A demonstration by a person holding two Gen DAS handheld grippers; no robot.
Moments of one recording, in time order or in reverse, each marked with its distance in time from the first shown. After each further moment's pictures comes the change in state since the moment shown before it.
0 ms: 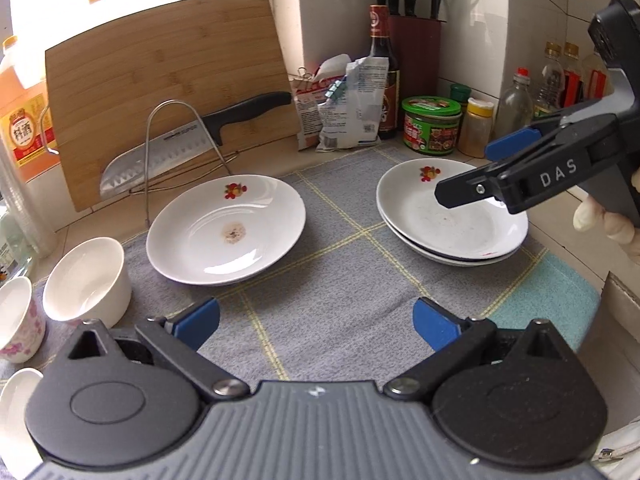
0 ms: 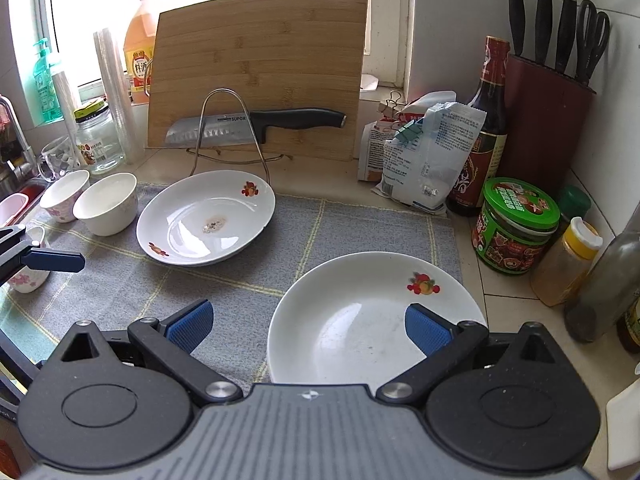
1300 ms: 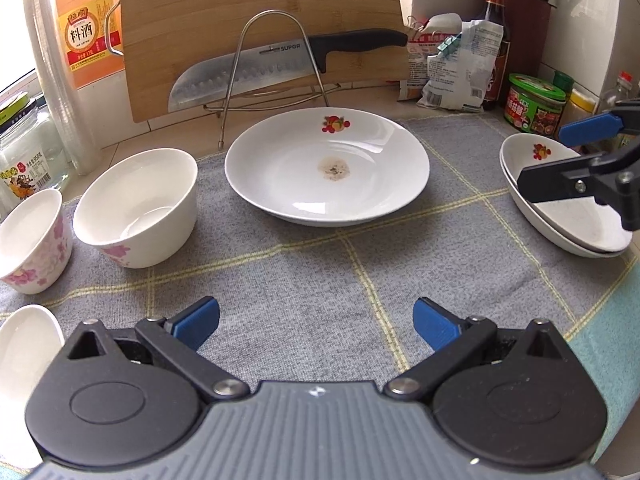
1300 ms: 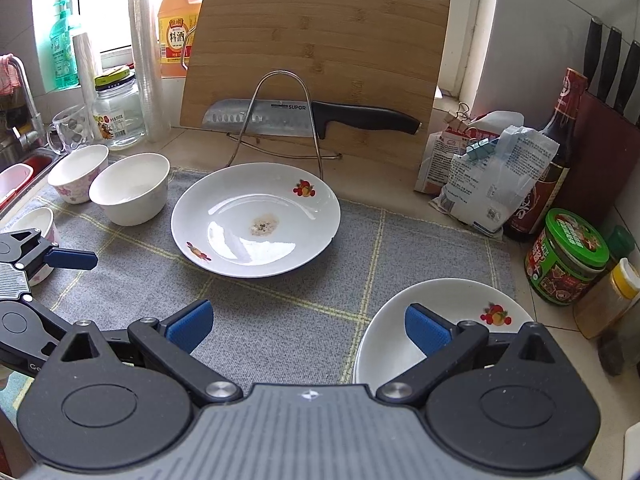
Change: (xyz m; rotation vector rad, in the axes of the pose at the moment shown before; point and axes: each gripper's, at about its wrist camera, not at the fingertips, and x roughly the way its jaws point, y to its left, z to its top) left arm 0.054 0.060 -0.018 -0.157 0.120 0.115; right arm 0.043 0.067 0.018 -0.104 0.037 0.010
